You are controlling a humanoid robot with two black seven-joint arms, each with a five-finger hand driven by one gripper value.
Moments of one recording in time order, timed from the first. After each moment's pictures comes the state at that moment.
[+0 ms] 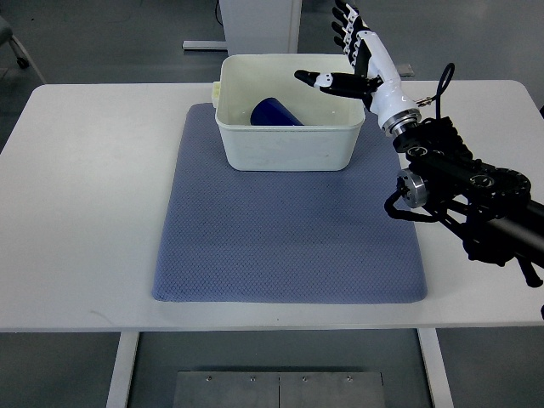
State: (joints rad) left arm -0.05 0.00 -0.10 -0.15 0.08 0.06 -0.04; right arm 1.06 -0.17 0.27 0.82 -0.29 -0.26 0.61
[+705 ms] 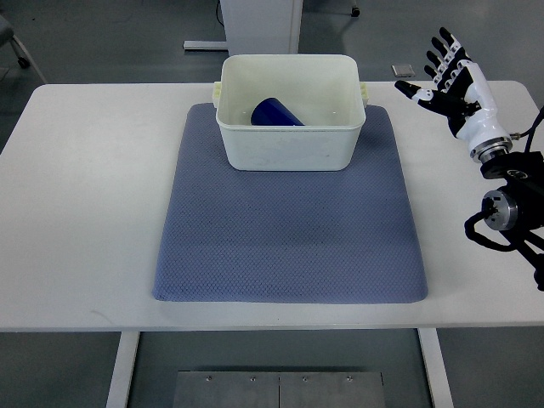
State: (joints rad) left arm -0.05 0.00 -0.10 -0.15 0.08 0.06 -0.04; right arm 0.79 -0.37 0.58 0.88 -0.29 -0.07 0.53
